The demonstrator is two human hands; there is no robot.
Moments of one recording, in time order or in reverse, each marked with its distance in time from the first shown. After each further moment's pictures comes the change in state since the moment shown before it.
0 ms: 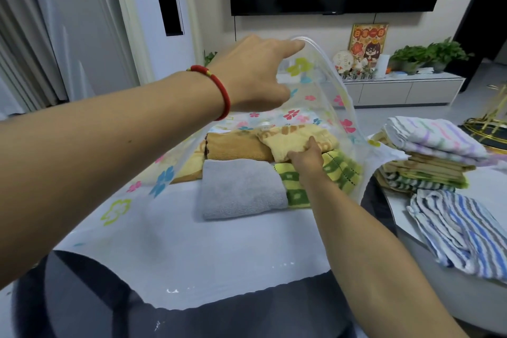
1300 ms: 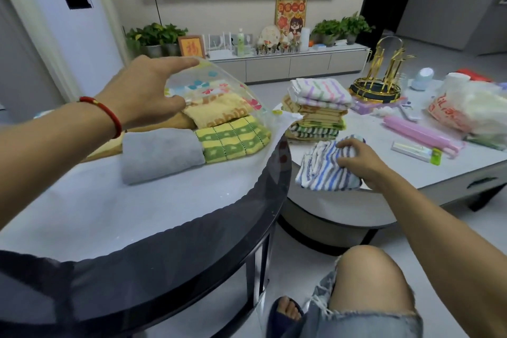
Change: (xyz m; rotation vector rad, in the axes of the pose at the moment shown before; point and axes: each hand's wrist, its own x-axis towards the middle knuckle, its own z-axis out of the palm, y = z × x) left_hand -0.059 0.032 0.040 -0.160 0.005 -0.037; right_hand -0.089 0.082 -0.354 -0.448 0.028 0.028
